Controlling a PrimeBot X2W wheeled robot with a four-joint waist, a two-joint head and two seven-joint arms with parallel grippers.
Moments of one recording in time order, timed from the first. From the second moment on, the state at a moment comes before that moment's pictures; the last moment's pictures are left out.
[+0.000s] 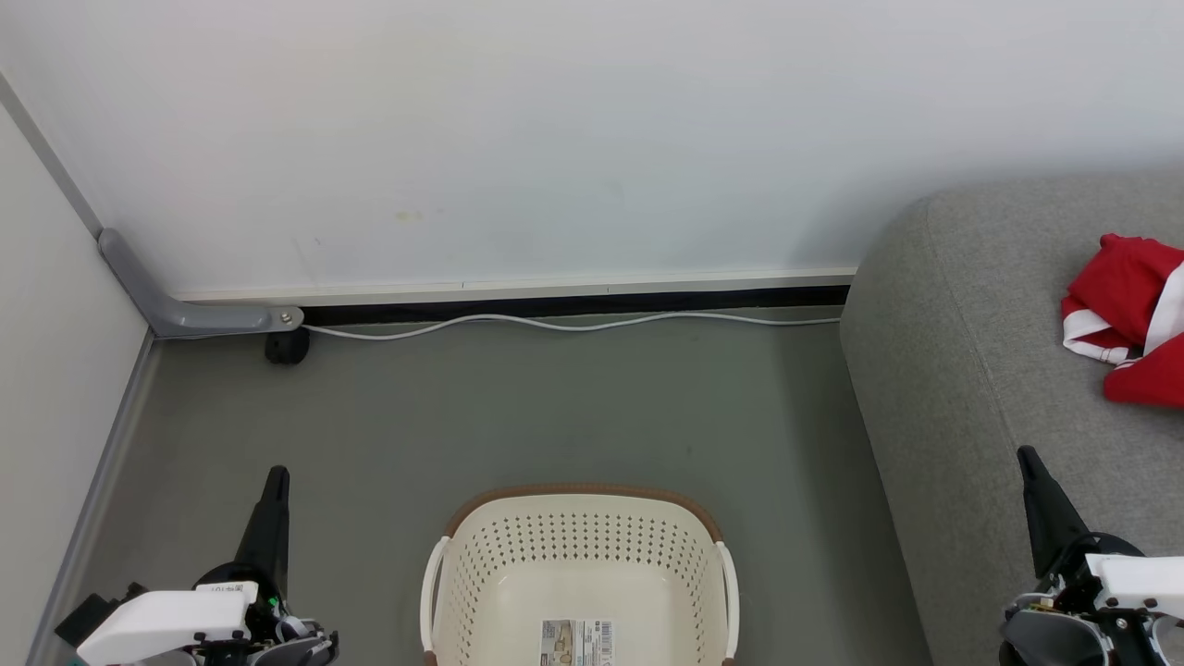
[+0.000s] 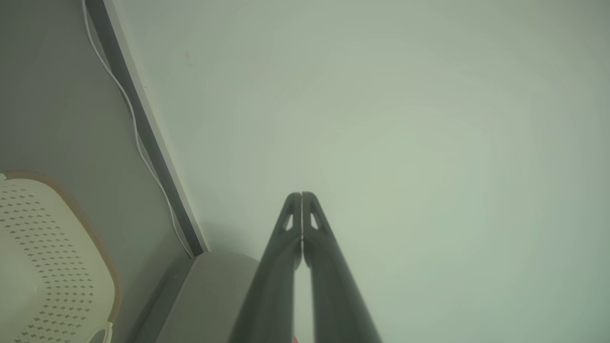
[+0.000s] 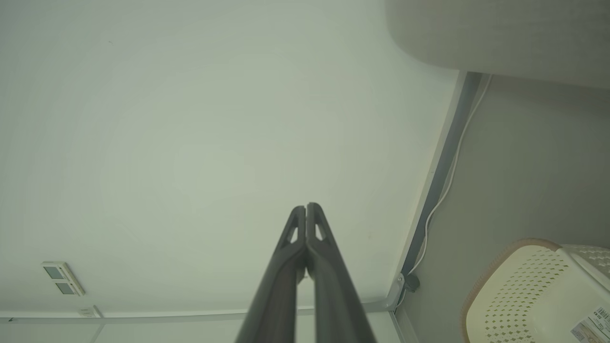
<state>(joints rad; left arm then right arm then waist) -0.05 0.03 0.09 0.27 -1.60 -0.12 0.11 -0.09 -0.04 -0.13 0.28 1.60 0.13 0.11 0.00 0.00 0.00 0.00</state>
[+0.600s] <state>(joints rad) -0.05 0.03 0.09 0.27 -1.60 -0.12 0.11 -0.09 -0.04 -0.13 0.28 1.60 0.13 0.11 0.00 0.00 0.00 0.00</state>
